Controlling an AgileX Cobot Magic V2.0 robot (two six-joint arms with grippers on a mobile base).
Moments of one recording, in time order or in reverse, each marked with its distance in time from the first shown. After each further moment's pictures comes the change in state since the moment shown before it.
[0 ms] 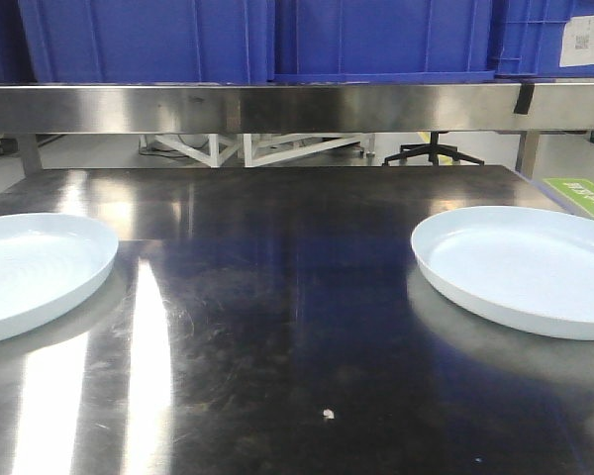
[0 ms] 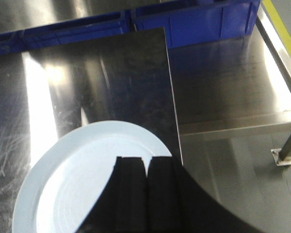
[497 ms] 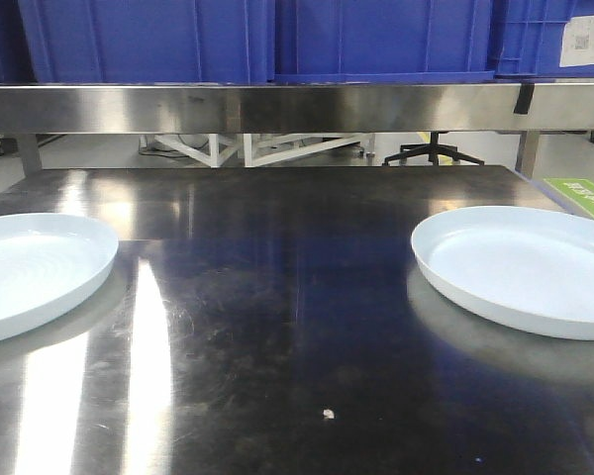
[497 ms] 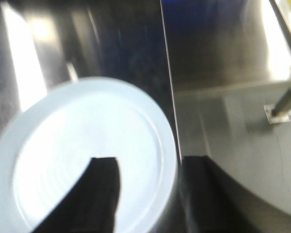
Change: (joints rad) left arm 0.000 0.033 0.000 0.000 0.000 0.001; right arm 0.000 0.113 -0.016 0.003 0.123 -0.002
